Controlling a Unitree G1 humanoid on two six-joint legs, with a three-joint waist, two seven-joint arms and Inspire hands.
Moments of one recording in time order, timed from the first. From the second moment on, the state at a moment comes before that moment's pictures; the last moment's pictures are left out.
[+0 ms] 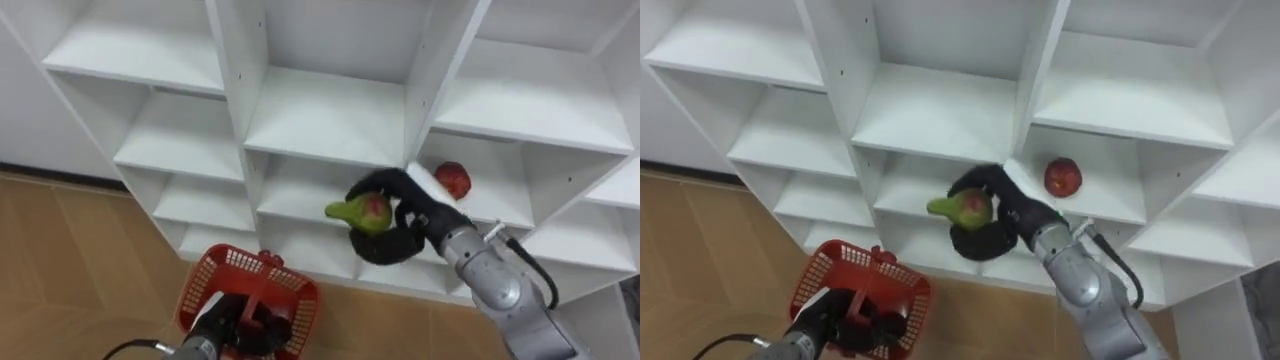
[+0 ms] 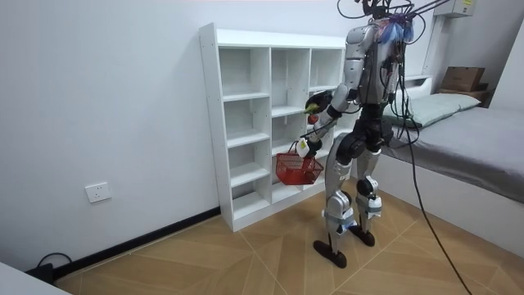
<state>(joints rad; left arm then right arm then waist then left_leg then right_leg) -0.06 0.19 -0.25 0.96 0.03 -0.09 -0.05 -0.05 -0.34 0.33 0.30 -0.32 -0.09 0.15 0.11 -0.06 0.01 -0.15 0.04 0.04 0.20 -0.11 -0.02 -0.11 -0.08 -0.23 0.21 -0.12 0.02</state>
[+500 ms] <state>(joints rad) -0.06 0.18 -0.28 0.94 0.03 -0.12 -0.06 -0.03 -0.27 0.38 0.49 -0.35 -0.10 0.18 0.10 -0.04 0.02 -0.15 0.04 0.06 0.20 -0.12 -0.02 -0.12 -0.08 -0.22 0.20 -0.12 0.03</state>
